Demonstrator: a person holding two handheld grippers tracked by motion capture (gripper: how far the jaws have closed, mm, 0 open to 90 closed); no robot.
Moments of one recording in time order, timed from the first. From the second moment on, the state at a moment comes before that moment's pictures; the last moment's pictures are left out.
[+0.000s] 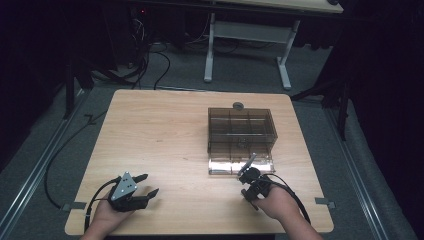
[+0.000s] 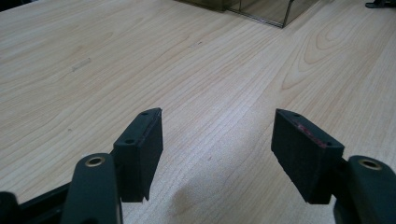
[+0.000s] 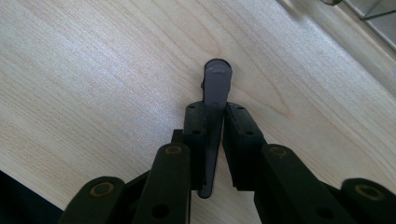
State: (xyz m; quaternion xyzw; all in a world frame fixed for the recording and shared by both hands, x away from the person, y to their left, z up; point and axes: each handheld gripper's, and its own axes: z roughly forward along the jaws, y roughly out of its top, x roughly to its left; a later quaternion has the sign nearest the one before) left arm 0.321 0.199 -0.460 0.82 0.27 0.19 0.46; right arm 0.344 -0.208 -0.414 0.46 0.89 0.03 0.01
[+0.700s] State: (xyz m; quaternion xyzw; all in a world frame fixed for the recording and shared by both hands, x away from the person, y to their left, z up) left arm 0.321 0.199 -0.460 0.82 0.27 0.19 0.46; right arm 0.346 -0.209 -0.405 0.46 0.89 0.04 0.01
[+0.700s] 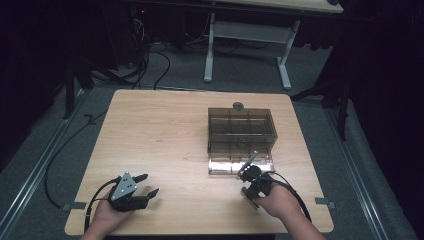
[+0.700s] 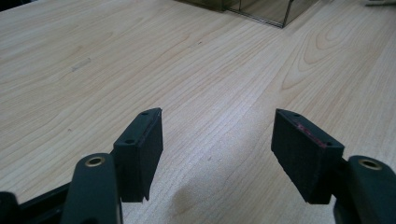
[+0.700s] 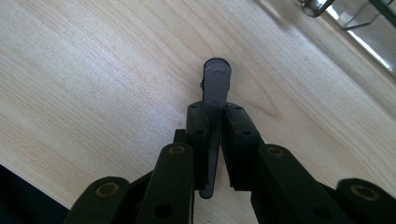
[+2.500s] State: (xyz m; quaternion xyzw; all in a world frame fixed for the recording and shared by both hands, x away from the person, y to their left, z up) left arm 0.322 0.198 -0.460 0.83 0.27 0.19 0.46; right arm 0.397 -0.212 -0.375 0.44 0.90 0.06 0.02
